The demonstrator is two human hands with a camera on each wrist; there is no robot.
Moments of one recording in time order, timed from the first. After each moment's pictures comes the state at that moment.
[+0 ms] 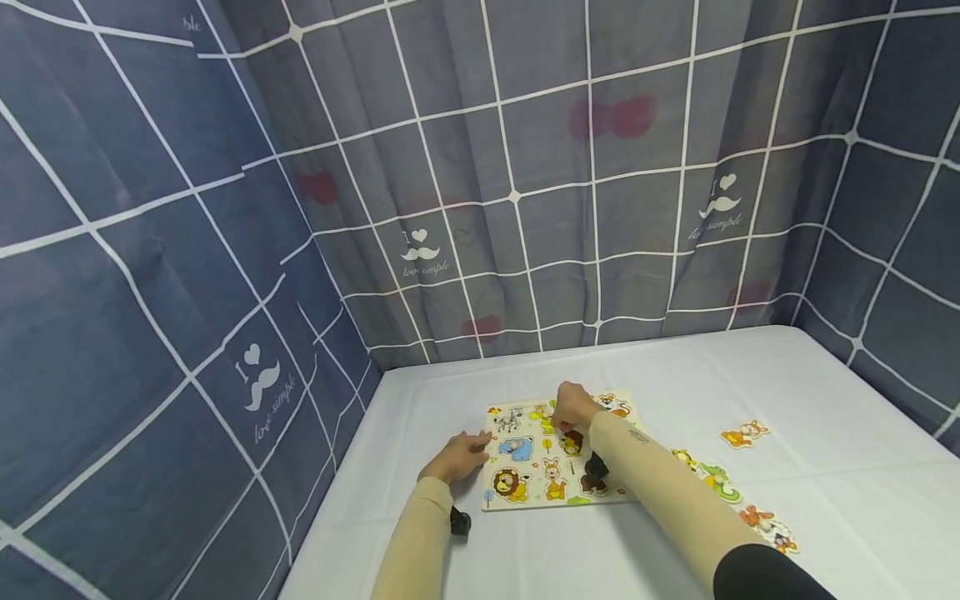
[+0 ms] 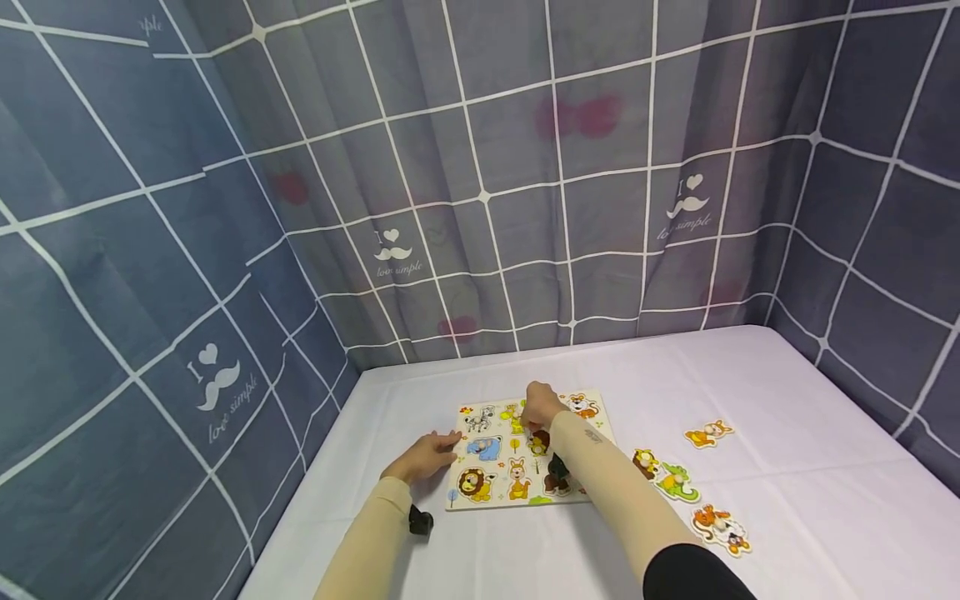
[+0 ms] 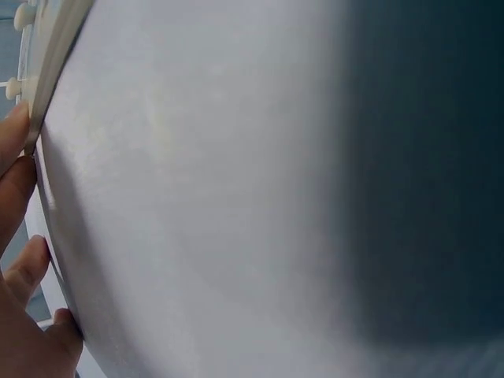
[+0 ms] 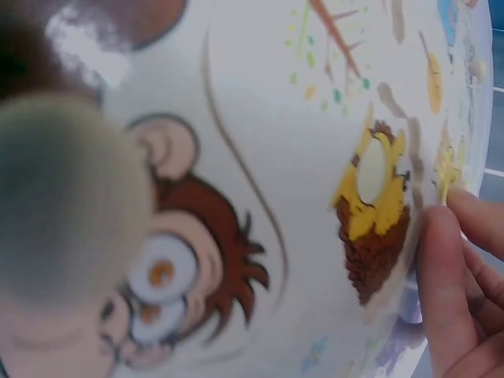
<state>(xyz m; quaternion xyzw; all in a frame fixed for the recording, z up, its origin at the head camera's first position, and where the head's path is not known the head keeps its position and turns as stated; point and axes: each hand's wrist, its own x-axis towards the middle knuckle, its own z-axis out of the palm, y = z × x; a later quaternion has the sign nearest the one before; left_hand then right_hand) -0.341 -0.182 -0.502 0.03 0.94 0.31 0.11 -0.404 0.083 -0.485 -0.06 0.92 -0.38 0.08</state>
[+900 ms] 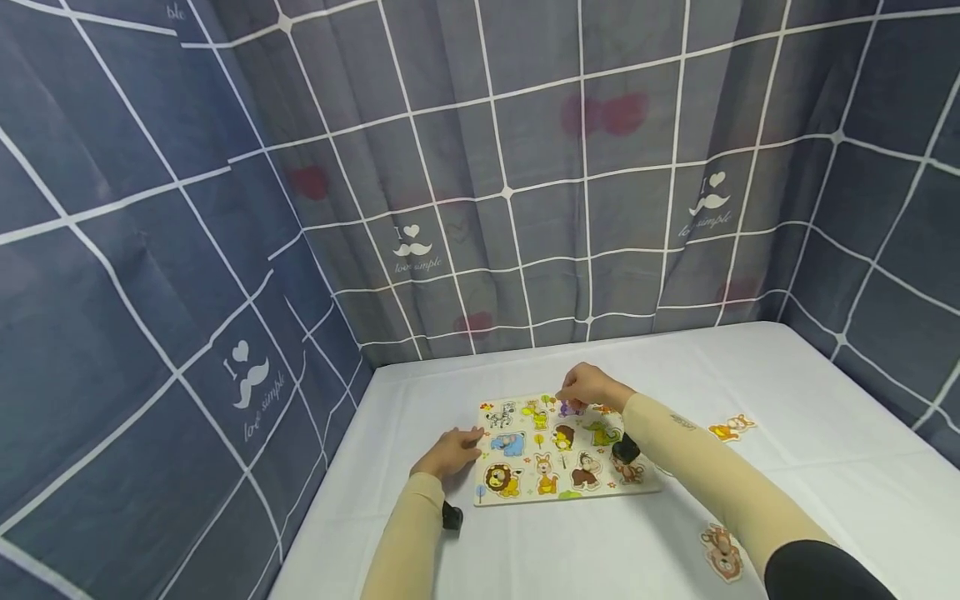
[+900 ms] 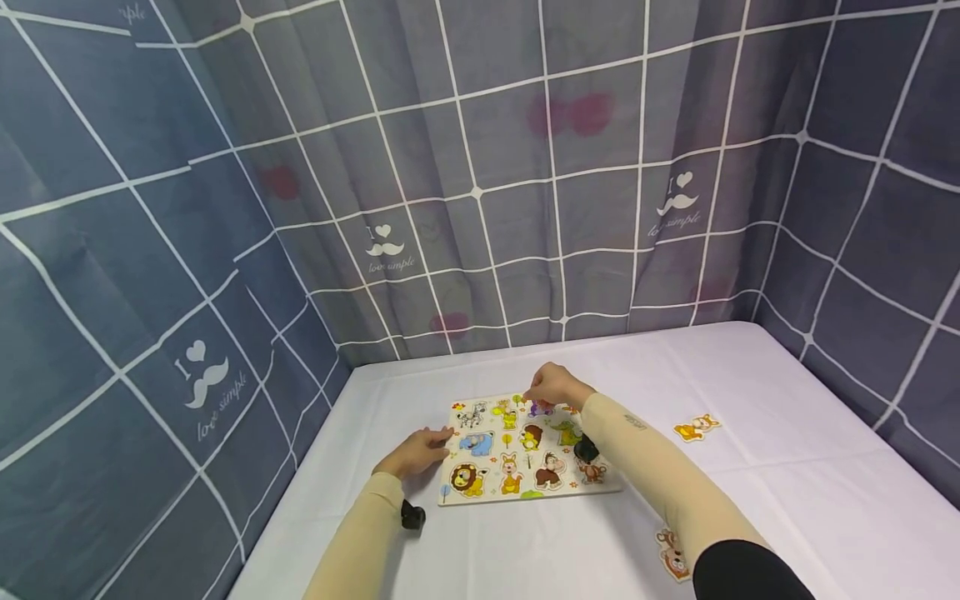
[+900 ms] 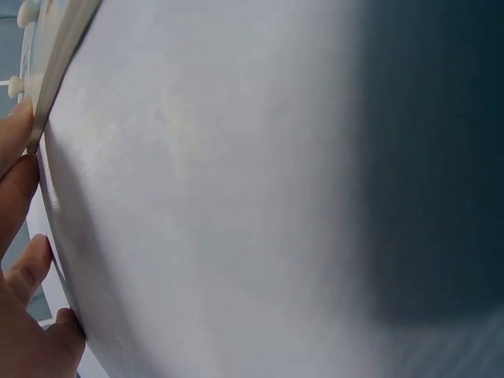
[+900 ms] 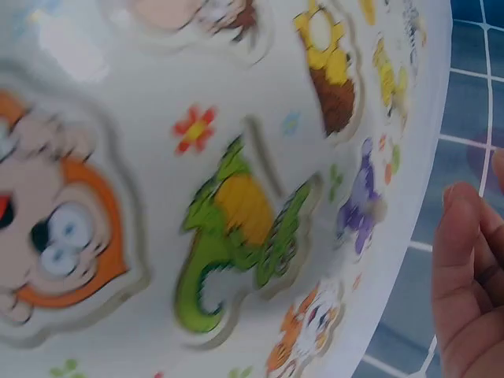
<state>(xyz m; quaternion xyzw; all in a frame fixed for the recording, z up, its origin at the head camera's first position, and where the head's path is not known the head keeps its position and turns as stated) -0.343 -0.185 -0.501 0.03 0.94 0.31 0.12 -0.391 0.134 -0.453 -0.14 0.90 -0.41 0.08</state>
